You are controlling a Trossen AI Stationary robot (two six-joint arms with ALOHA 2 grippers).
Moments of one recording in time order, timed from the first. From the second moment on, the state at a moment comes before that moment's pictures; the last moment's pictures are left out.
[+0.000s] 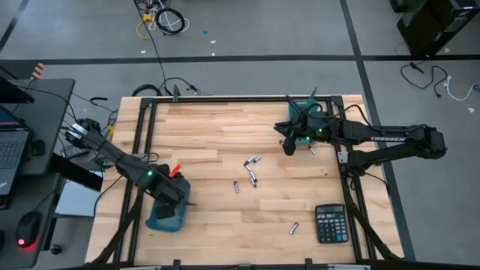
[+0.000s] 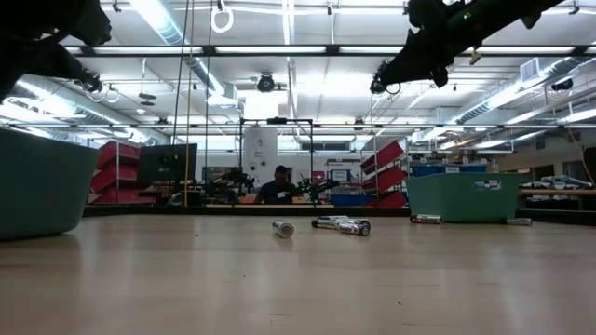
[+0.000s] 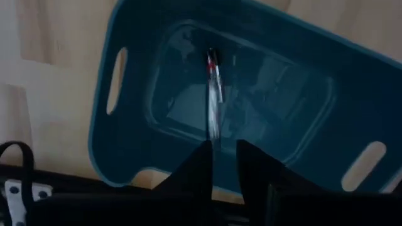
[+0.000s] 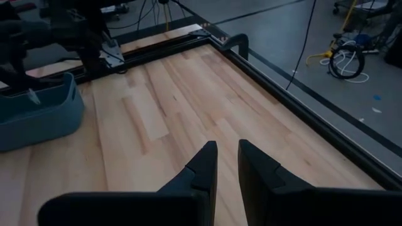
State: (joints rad) left arm -0.55 1.32 1.01 -1.23 0.03 -0.78; right arm -0.18 1.01 0.74 -0.15 0.20 0.21
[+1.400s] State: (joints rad) left arm -0.08 1.74 1.17 -0.53 0.06 0.45; right arm -0.18 1.01 0.74 -0.18 0.21 0.21
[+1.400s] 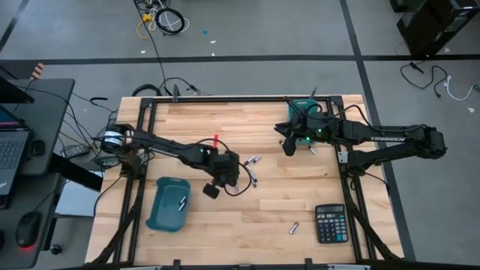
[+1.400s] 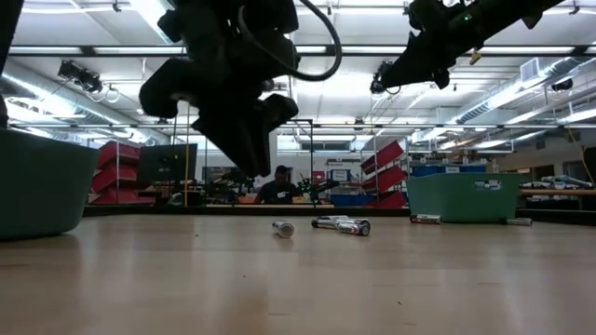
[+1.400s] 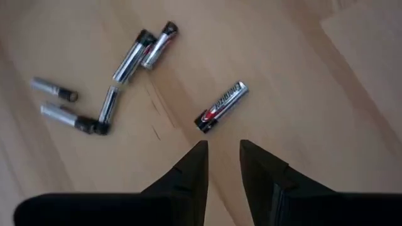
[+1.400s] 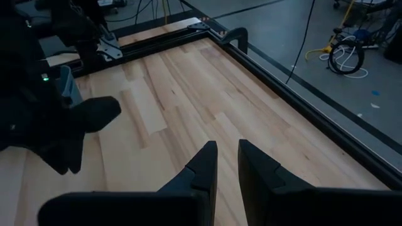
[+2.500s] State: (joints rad) left arm -0.02 1.88 1.17 -0.35 0.28 0.77; right arm -0.18 1.01 0.74 -0.19 0.21 0.21
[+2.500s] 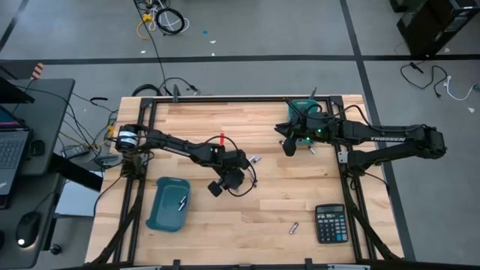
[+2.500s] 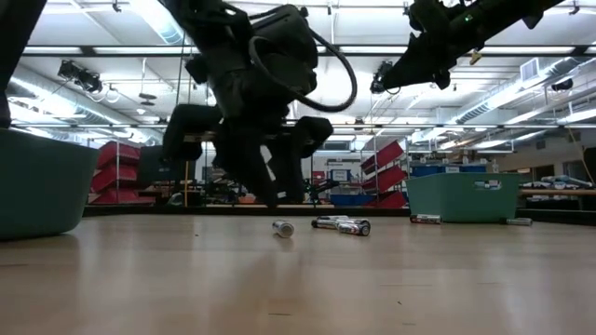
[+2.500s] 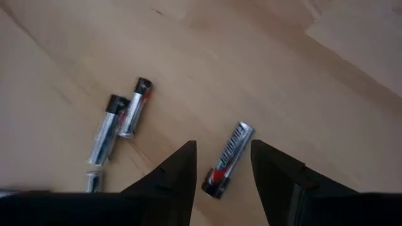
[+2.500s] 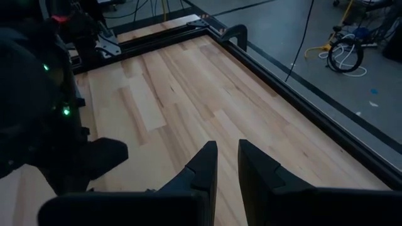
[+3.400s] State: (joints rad) left arm 0.04 1.98 1.18 -0.32 0.39 0.78; right arm -0.18 1.01 0.74 -0.21 0.21 0.21
